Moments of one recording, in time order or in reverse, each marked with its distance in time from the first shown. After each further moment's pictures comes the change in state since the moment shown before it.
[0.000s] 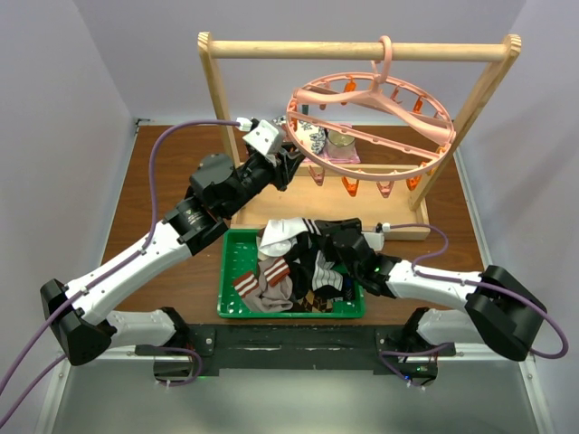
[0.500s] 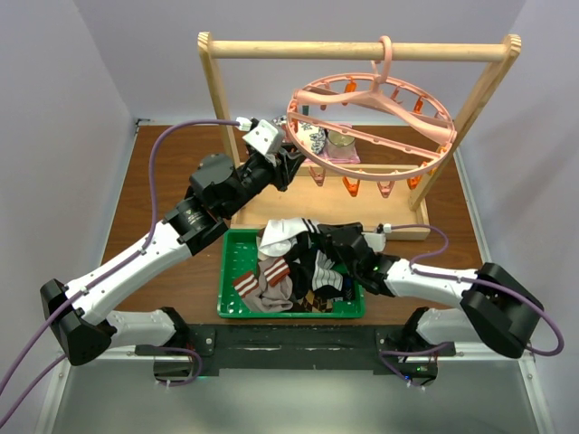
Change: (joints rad) left arm 0.000 0.000 0.000 -0.001 0.009 -0.019; right arm -0.014 0.021 0.000 -0.022 0.019 0.008
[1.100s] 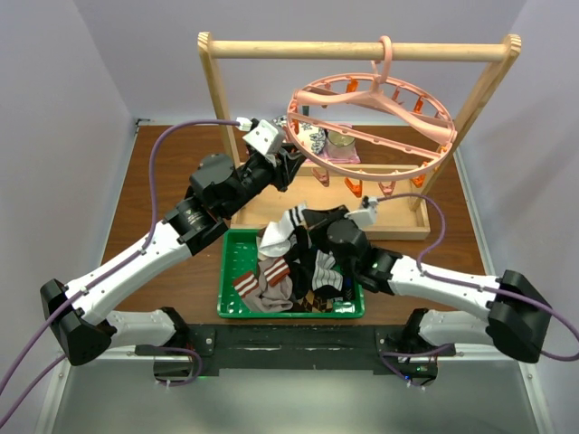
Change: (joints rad) left arm 0.000 0.000 0.000 -0.003 0.006 -0.003; right arm 0.093 -0.070 0.159 0.017 0.089 -0.440
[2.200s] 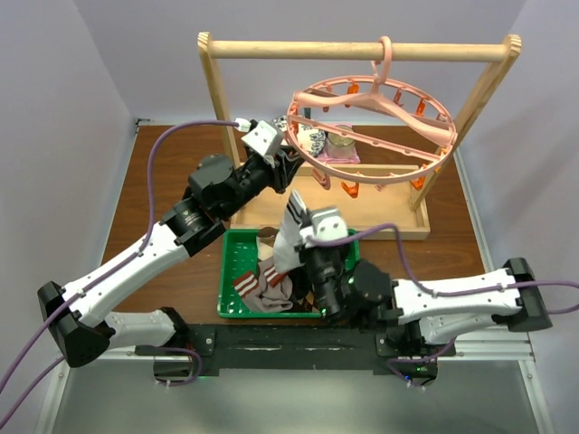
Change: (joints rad) left arm 0.000 -0.013 0.000 -0.042 -0.006 -0.006; right arm 0.655 0.014 0.354 0.476 0.690 -1.955
